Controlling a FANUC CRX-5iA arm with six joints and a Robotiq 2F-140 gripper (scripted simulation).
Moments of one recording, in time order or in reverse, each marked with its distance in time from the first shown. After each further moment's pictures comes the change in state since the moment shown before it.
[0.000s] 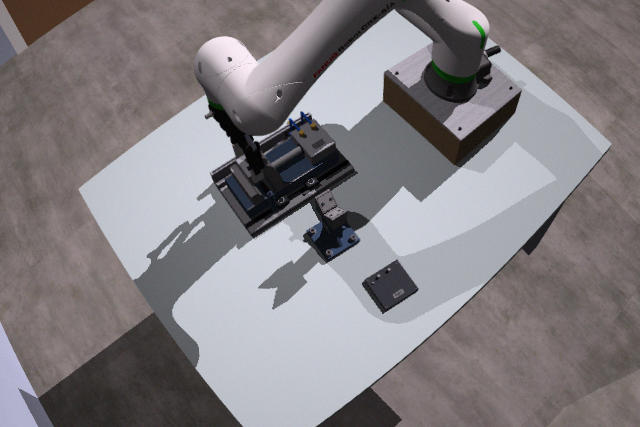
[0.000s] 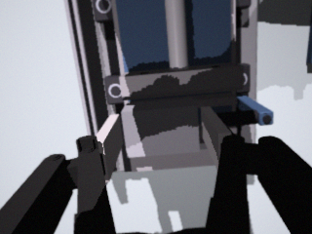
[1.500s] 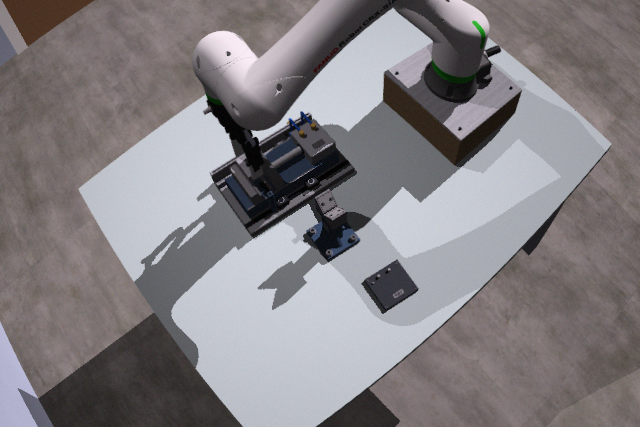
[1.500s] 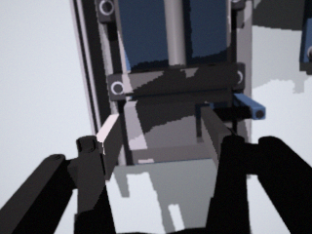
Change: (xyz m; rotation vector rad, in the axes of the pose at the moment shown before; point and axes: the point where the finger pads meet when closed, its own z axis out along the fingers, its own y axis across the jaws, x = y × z) arm 0.000 0.000 -0.016 0.000 0.000 0.000
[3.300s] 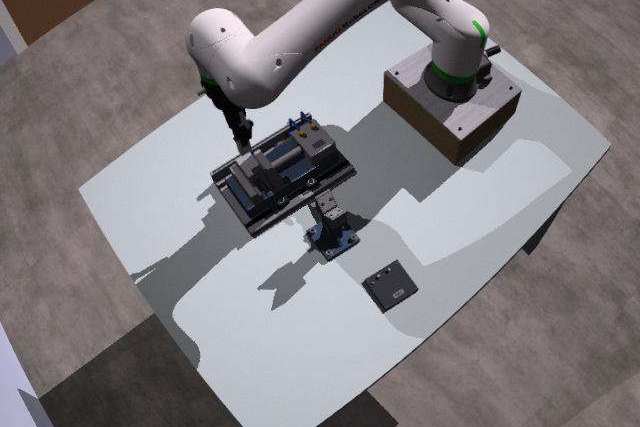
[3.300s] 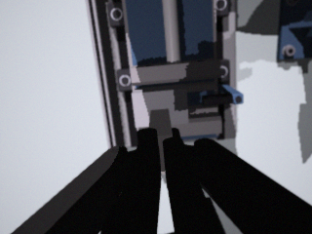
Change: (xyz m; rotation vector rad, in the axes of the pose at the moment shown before) arm 0.000 0.000 -0.062 0.000 0.000 0.000
